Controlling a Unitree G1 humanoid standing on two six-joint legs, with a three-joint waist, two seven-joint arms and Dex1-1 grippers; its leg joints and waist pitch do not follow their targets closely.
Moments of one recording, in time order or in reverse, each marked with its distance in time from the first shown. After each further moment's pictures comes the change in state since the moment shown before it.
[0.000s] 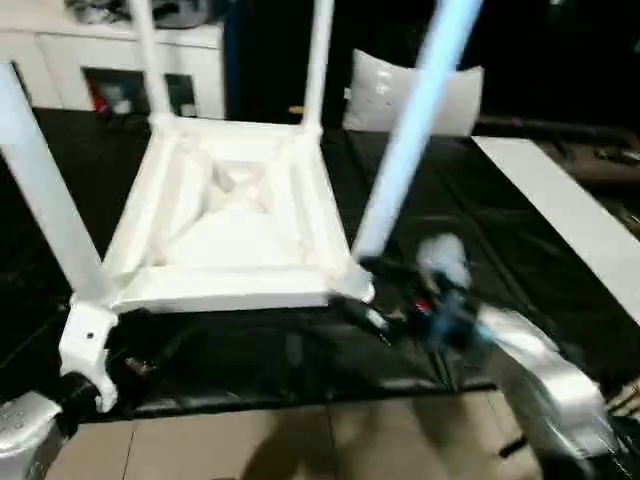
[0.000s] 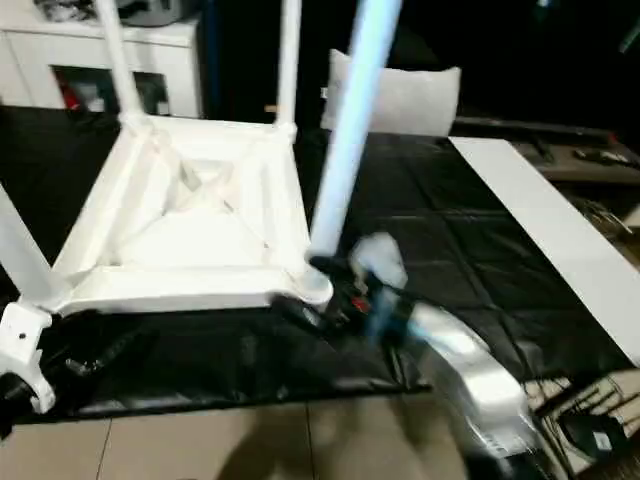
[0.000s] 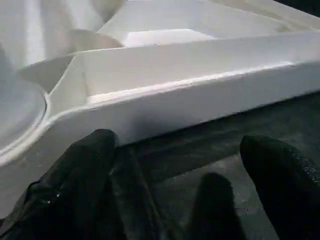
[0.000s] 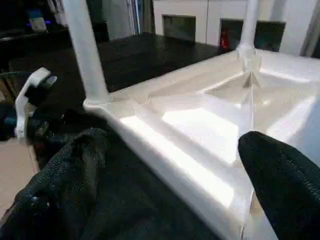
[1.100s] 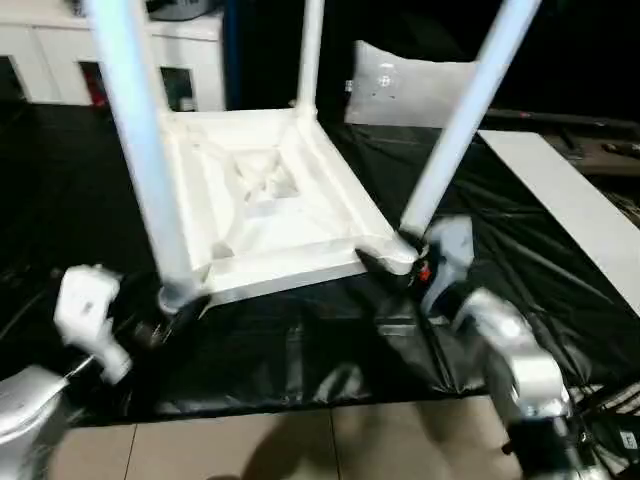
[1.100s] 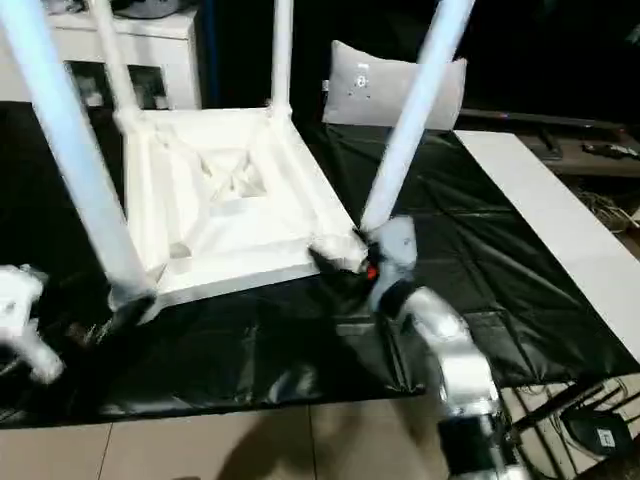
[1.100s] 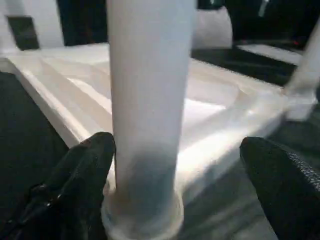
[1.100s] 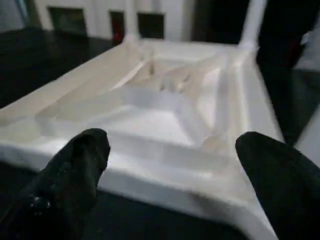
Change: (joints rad) left arm -0.050 -0.009 -0.013 -0.249 -0.077 0.070 0.039; right arm -0.029 0.073 -0.053 0.256 -0.154 -0.193 -0.278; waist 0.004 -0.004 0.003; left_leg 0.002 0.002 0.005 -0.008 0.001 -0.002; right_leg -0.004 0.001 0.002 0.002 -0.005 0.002
